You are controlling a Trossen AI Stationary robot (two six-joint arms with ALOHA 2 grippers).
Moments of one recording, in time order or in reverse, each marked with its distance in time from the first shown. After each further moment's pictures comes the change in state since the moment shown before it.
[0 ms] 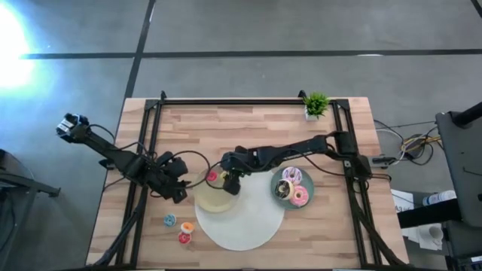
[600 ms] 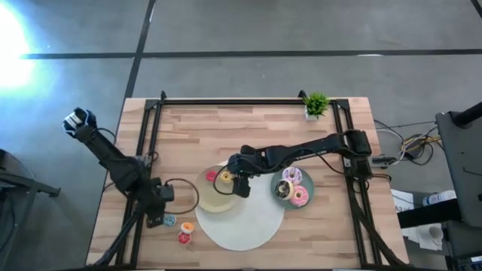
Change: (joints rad) left arm -0.270 0.015 -0.107 0.021 0.532 -0.219; right arm 0.038 -0.131 -0.033 -0.148 0.045 -0.068
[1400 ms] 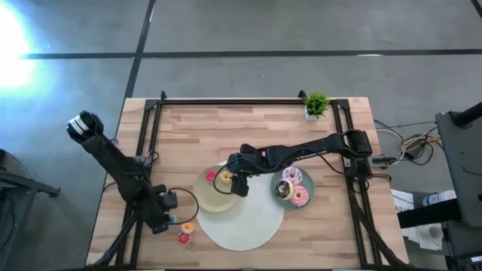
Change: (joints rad) left arm -0.111 0.157 -0.161 0.319 -0.116 -0.072; right arm 0.004 -0.008 -0.001 0.028 0.024 0.015
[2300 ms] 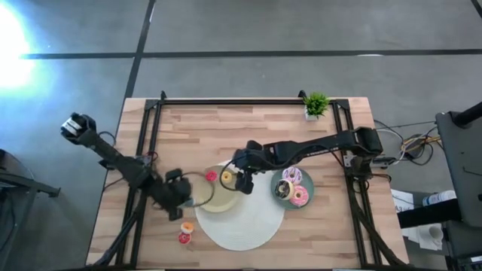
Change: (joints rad) left arm 0.281 -0.067 0.136 -0.043 -0.237 0.430; right arm 0.003 -0.106 -0.030 -0.054 0.003 0.063
